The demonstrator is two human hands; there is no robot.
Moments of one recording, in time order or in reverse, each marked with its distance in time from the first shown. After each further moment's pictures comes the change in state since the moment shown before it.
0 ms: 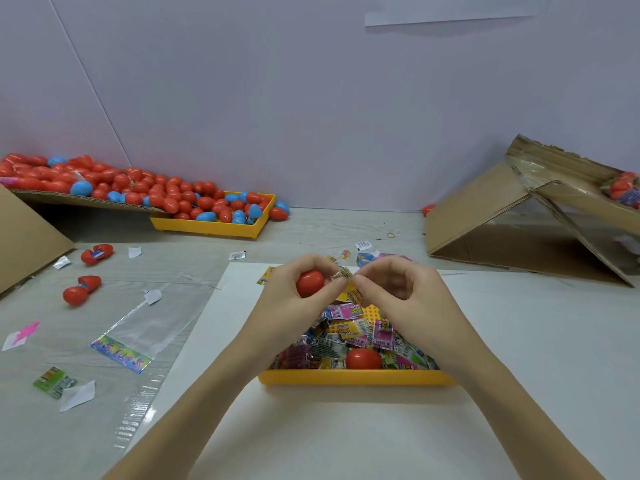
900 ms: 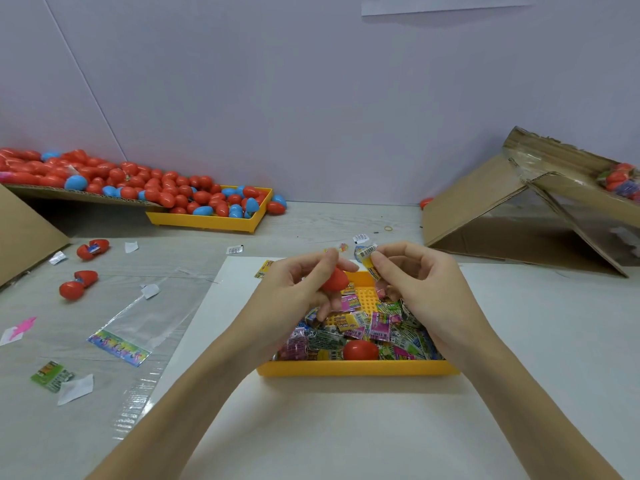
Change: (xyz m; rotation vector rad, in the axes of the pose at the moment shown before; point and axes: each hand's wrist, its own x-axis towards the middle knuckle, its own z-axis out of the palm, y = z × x) left_hand 0.001 0.003 -0.002 -0.309 -0.175 -0.140; right_hand 0.000 0.002 -0.010 0.185 0.114 0.063
